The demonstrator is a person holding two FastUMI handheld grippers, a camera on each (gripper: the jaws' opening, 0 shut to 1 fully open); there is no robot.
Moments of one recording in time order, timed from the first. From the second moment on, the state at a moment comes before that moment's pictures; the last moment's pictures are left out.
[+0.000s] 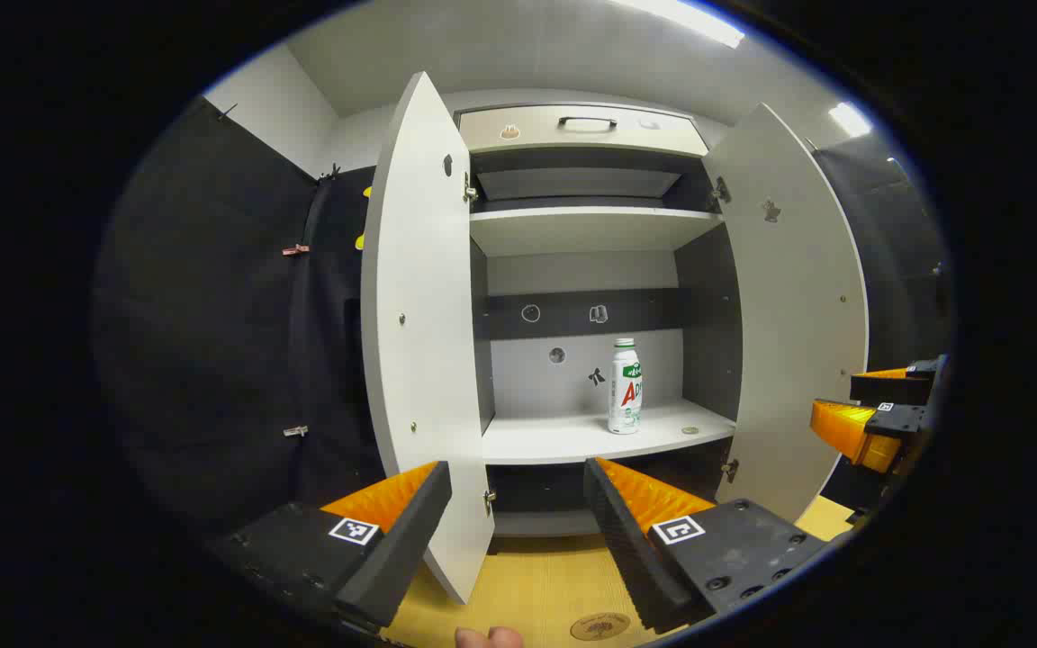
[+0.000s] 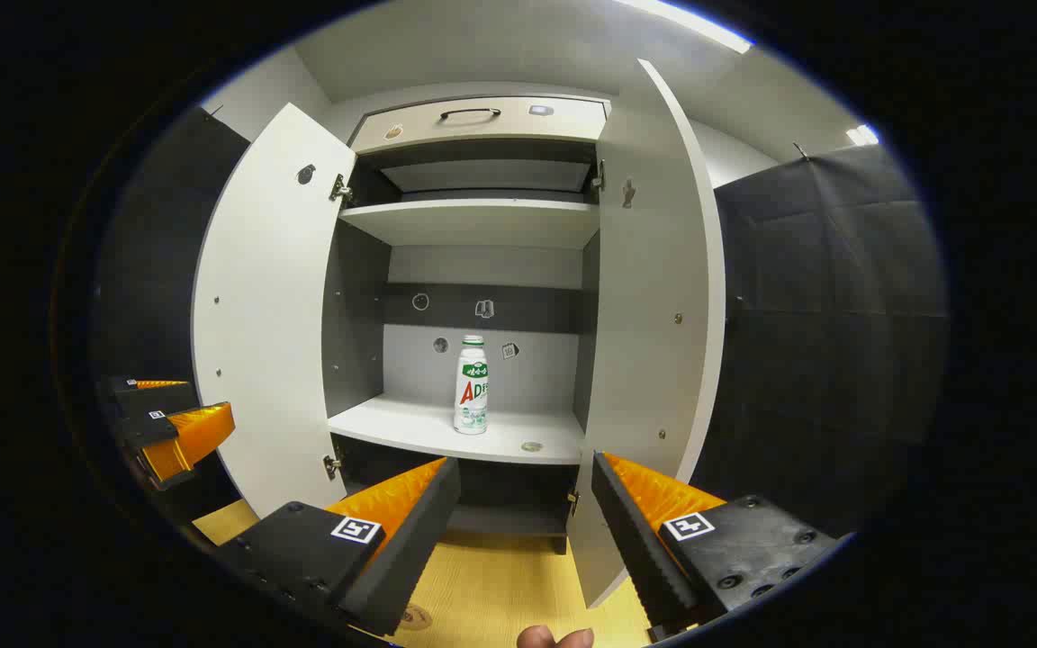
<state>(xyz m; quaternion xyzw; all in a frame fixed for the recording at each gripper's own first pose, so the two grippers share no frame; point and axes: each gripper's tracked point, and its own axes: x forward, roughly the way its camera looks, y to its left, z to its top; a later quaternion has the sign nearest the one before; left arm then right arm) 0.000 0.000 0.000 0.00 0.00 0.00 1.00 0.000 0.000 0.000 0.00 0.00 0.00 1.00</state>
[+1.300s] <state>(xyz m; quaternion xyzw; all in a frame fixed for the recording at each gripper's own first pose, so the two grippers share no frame) 0.023 -0.025 -0.006 -0.02 0.01 -0.03 1.00 -0.002 -0.010 0.011 0.00 -0.01 -0.01 1.00</state>
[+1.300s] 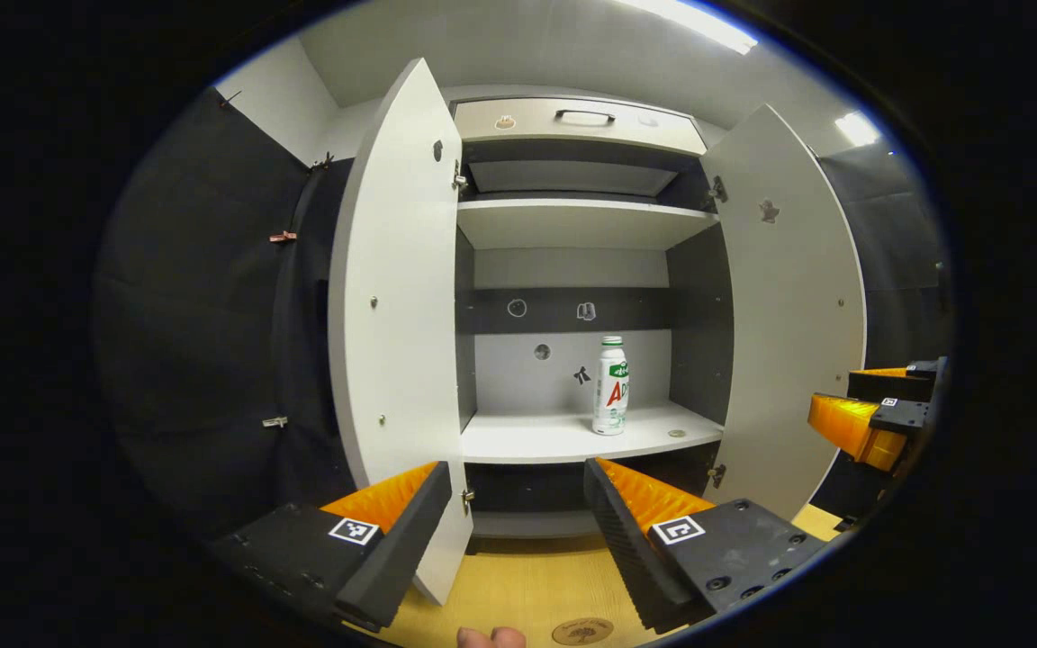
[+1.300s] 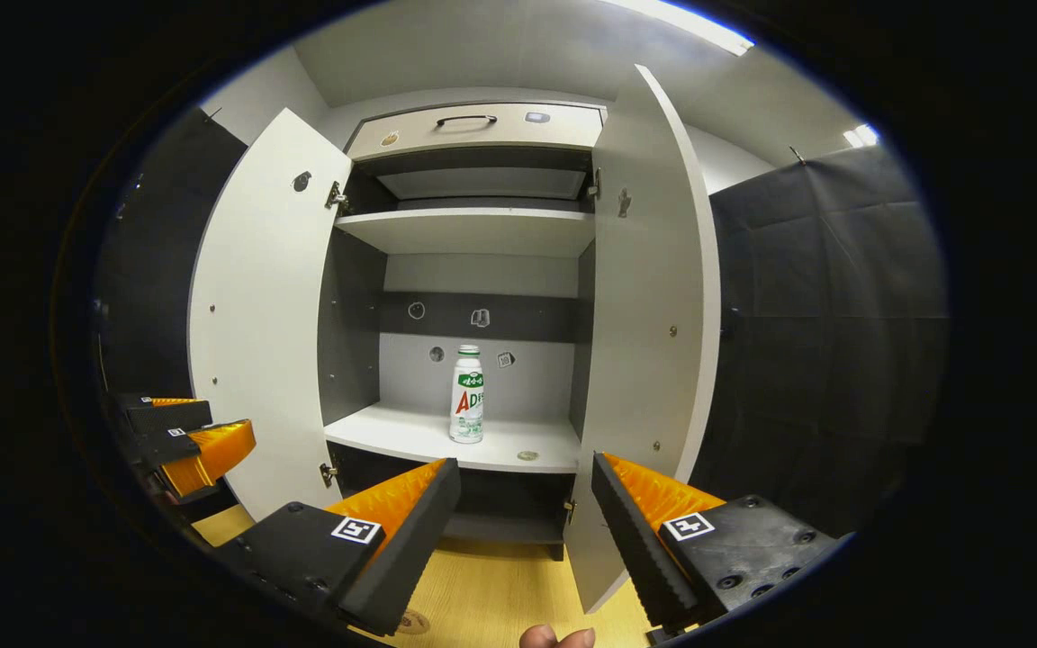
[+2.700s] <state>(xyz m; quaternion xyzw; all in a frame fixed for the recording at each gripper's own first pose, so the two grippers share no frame) 0.268 -0.163 -0.017 -0.04 0.01 -0.09 1.00 -0.013 -0.138 -0.007 0.02 0.01 -0.03 1.00</state>
